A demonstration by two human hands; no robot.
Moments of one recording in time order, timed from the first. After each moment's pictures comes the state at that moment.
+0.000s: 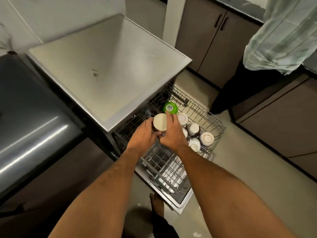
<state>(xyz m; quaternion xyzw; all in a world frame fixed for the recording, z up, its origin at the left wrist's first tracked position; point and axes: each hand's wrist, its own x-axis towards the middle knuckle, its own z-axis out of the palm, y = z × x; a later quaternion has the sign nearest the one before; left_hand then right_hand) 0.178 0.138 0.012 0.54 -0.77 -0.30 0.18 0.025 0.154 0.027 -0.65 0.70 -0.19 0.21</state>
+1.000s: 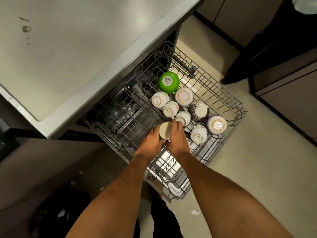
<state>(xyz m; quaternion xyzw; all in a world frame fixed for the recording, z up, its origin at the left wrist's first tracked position) 0.078 0.128 -0.165 0.58 -0.68 -0.45 0.02 -0.052 0.146 -0.165 -0.59 0.75 -0.07 0.30</state>
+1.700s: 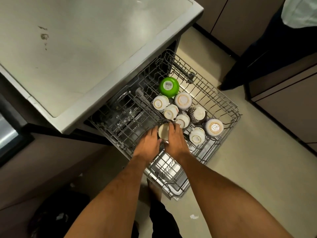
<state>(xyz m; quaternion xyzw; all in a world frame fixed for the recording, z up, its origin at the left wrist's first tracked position) 0.093 0.140 -0.147 0.59 -0.74 -0.32 0.02 -0.045 0.151 -0.146 -0.62 0.73 -0.03 0.27</state>
